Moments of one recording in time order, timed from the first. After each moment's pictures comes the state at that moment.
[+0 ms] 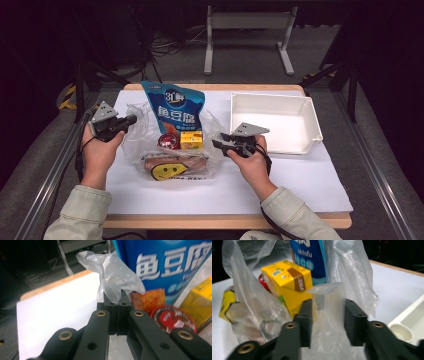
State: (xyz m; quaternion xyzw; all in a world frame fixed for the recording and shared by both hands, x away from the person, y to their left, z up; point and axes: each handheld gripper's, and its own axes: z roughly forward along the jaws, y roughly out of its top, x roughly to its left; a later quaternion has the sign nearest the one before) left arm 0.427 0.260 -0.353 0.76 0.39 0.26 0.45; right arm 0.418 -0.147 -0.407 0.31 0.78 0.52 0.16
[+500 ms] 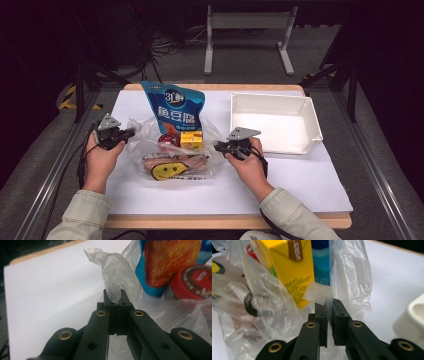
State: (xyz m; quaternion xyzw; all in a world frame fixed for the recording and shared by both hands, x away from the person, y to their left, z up) left arm 0.437 0.271 -0.404 0.79 0.42 0.22 0.39; right arm 0.422 -0.140 -0.426 0.30 0.82 0.46 0.16
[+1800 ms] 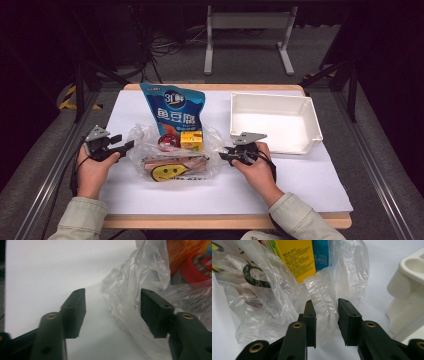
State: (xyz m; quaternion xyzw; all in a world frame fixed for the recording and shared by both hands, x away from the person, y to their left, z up) left arm 0.408 0.298 -0.415 0.73 0.47 0.20 0.44; right arm 0.411 -0.160 -0.430 0.31 0.83 0.44 0.13
